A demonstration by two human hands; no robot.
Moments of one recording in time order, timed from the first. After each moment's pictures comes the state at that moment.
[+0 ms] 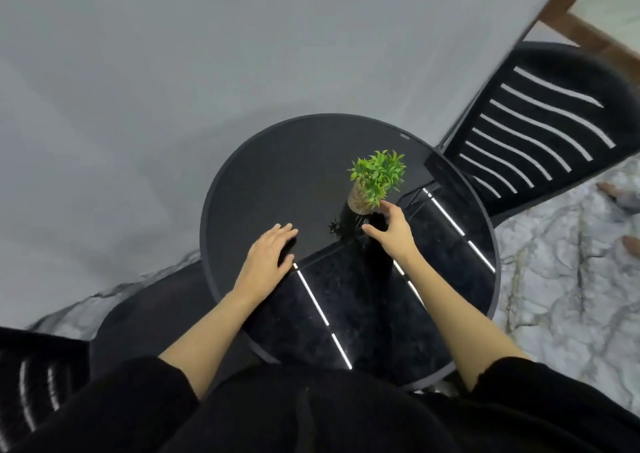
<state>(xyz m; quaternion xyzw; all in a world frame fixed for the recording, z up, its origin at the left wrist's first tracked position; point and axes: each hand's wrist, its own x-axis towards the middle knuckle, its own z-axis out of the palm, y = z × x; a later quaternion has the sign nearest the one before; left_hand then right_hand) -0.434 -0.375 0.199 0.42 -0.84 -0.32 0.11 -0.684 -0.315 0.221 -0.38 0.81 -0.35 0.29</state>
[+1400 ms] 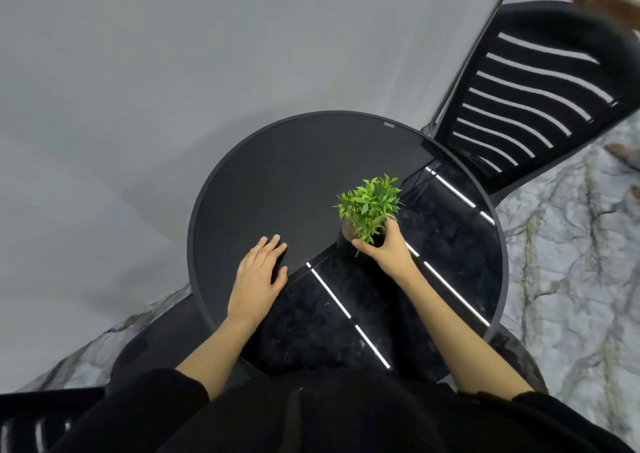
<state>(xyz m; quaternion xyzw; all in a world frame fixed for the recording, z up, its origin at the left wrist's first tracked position) -0.439 -0.397 0.185 0.43 -0.86 -0.24 0.11 -0.670 -0.307 0.215 -0.34 0.77 -0.44 0.32</state>
